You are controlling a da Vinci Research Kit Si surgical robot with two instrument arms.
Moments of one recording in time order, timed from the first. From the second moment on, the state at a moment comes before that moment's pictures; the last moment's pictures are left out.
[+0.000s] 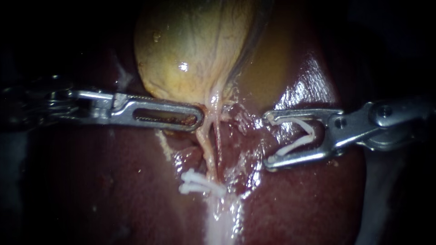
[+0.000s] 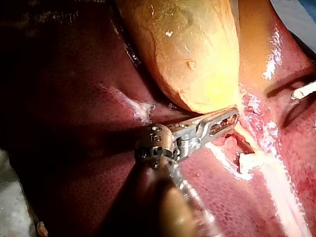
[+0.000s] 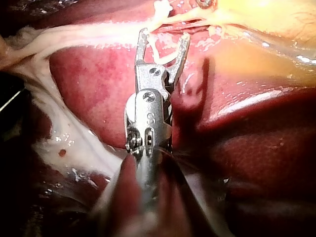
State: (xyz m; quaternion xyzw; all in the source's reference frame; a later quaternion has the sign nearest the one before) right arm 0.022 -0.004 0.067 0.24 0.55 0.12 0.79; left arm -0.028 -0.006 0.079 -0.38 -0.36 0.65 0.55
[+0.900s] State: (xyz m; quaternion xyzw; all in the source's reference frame) right arm 0.022 -0.004 0.067 0.24 0.55 0.12 0.79; left arm -0.023 -0.004 0.071 -0.39 -0.36 0.64 0.56
